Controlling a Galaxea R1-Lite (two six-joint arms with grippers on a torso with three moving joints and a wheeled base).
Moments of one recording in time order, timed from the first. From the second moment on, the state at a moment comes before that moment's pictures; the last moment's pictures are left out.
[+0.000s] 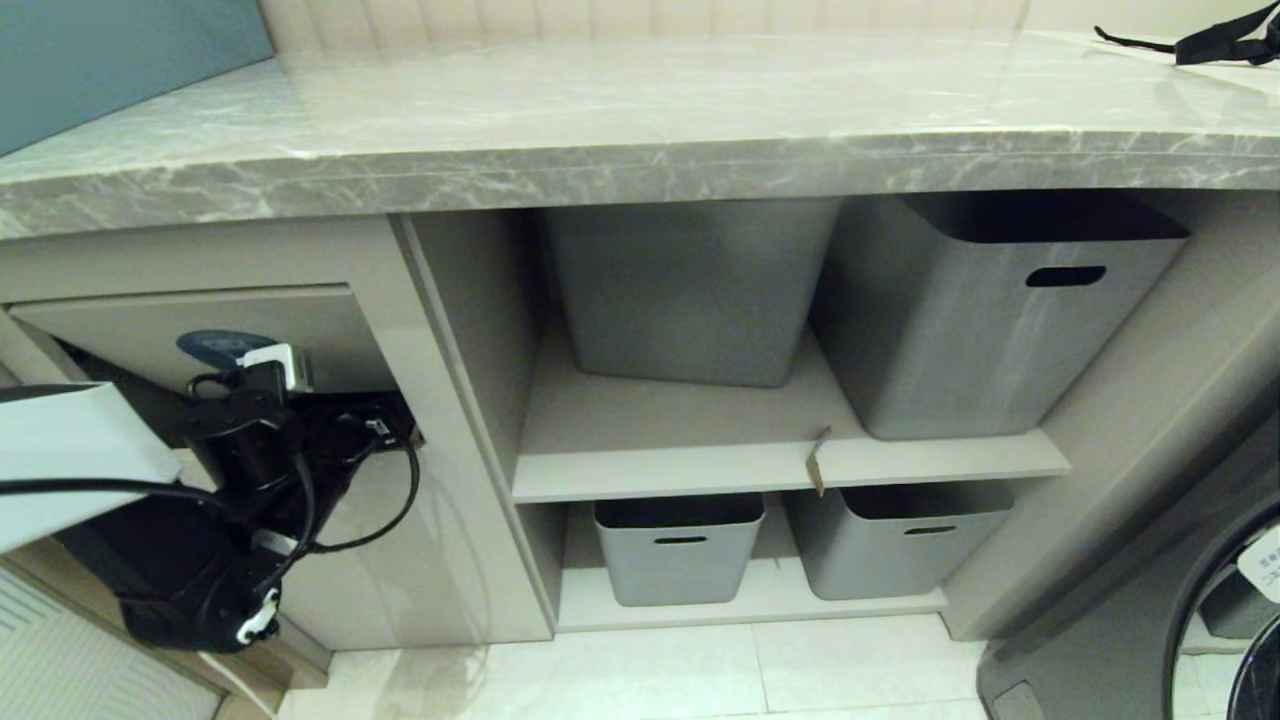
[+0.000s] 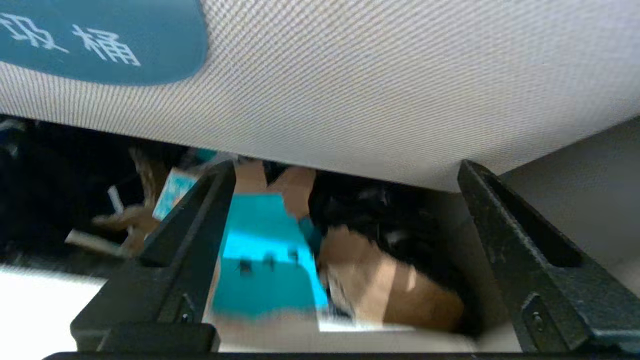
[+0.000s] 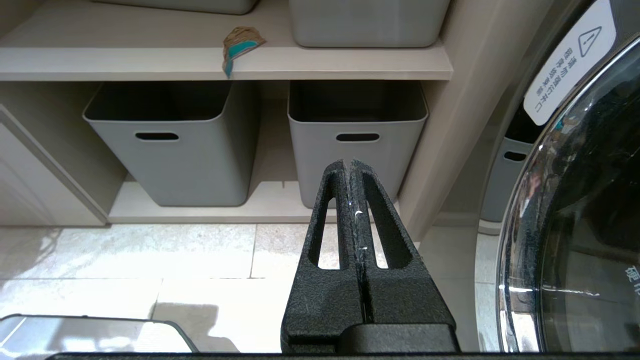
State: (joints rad) left arm -0.10 2.09 -0.63 -1.52 0.15 -0.15; right arm 0.00 0.00 0.00 0.00 0.01 -0.01
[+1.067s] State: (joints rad) left arm -0.07 1.94 -0.41 -1.52 0.21 -0.16; right arm 0.00 0.00 0.00 0.00 0.01 -0.01
